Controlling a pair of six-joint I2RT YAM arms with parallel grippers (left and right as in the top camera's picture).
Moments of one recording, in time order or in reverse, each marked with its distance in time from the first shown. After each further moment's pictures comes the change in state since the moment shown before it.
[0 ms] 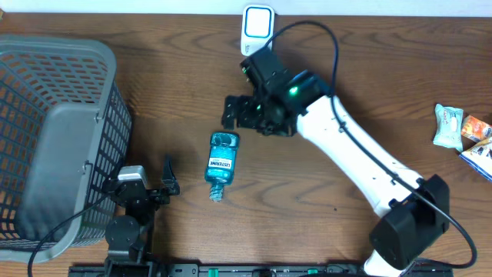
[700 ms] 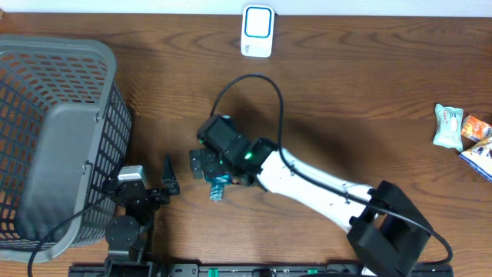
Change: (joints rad) left arm 0.000 0.000 0.000 0.000 0.000 0.000; right arm 0.291 0.002 -0.342 0.448 0.193 0.005
